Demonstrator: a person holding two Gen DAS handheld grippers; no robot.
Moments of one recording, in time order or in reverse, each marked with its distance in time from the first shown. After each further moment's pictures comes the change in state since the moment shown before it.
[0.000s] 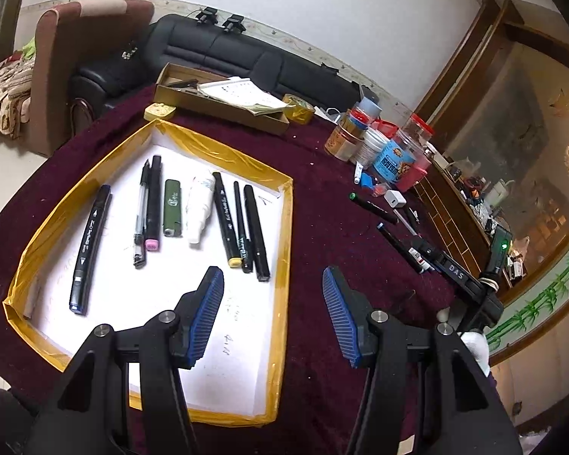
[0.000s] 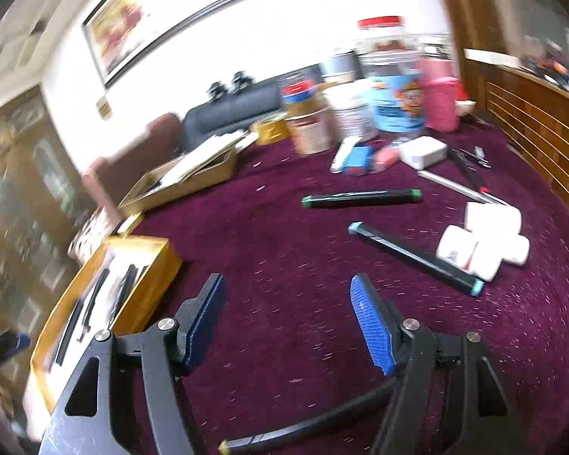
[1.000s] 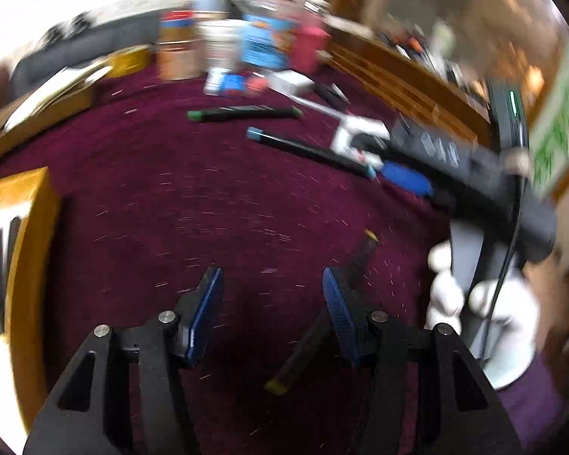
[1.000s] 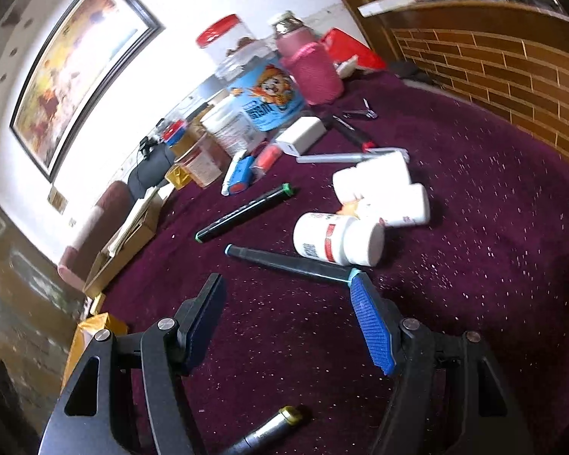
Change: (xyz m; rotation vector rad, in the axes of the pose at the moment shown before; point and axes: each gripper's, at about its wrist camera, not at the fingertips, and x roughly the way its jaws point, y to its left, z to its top) left arm 0.185 -0.211 -0.059 0.553 0.259 -0.058; right arm 0.006 -0.116 -0.006 0.382 -0.047 -0.053
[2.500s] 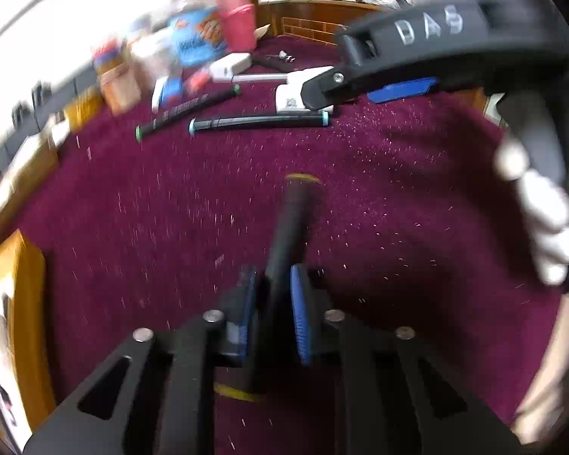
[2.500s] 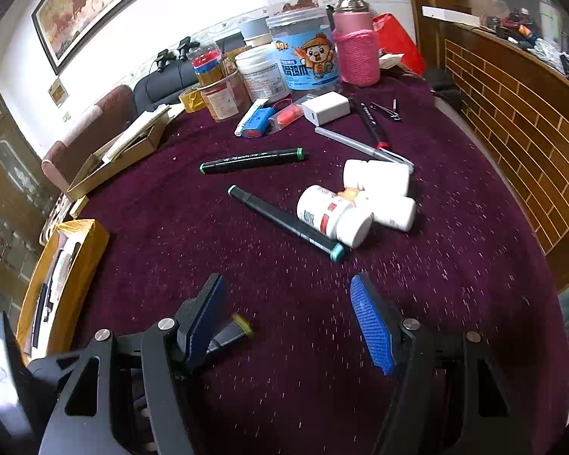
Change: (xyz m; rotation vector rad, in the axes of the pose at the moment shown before) left arm 0.013 -0.036 -0.017 0.224 0.030 0.033; right arm -0.013 0.029 0.014 -0.342 0.221 -0.102
